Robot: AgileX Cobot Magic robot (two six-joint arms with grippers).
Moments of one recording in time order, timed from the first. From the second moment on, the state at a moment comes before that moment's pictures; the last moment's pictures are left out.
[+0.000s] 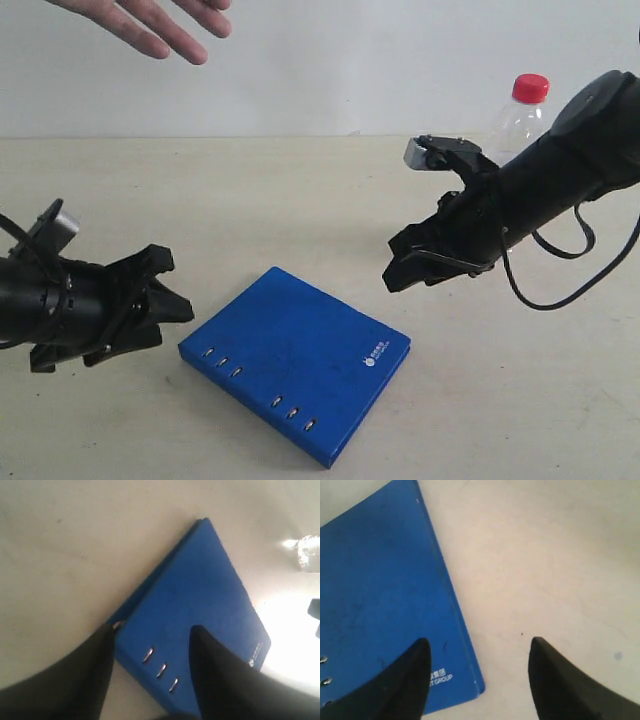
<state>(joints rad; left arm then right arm) -0.35 1.66 -0.56 -1.74 0.45 1.09 0.11 1.87 -1.08 0.85 0.71 -0.86</state>
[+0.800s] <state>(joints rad) -0.44 1.94 -0.76 -1.74 0.79 1.10 0.14 1.99 -1.08 1.17 1.20 -1.12</state>
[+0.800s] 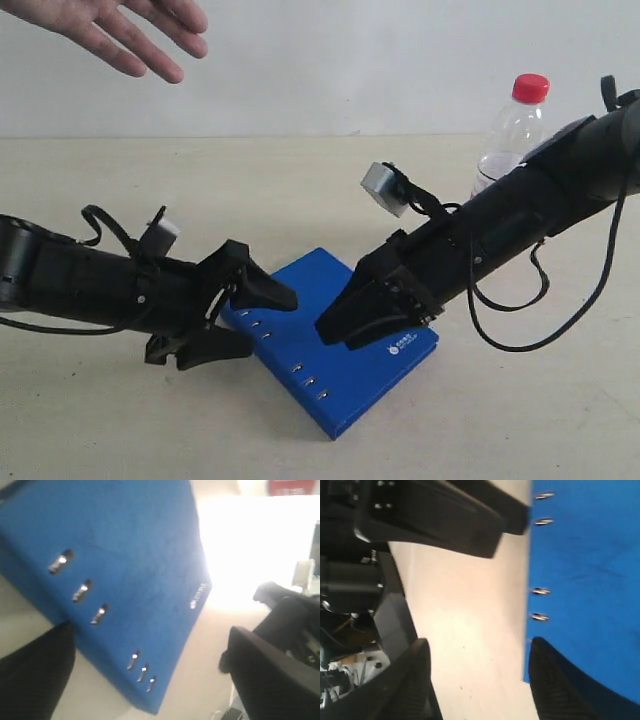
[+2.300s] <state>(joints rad) -0.43 1.94 -0.81 -1.68 0.73 1.01 0.10 2.13 -1.18 1.00 1.04 -1.09</state>
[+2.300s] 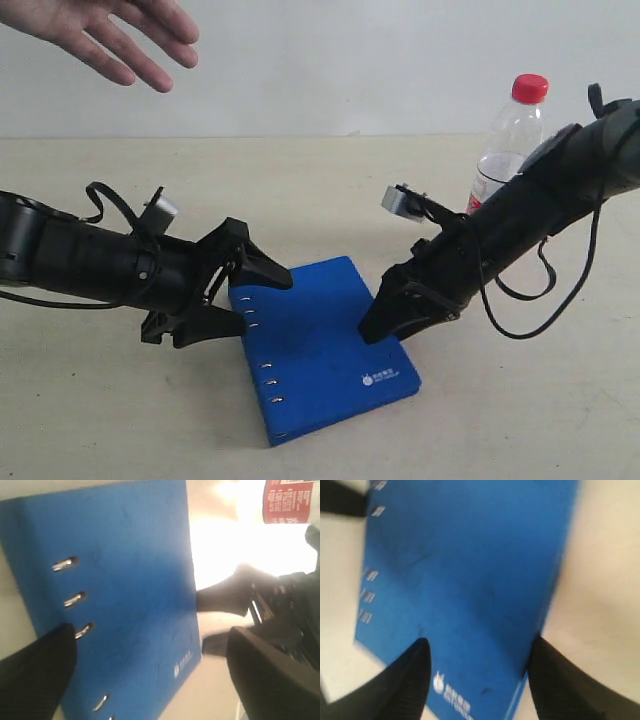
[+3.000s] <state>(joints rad) -0.41 1.93 -0.82 -1.58 0.71 1.07 0.12 2.09 -1.16 0.99 1.16 -1.04</state>
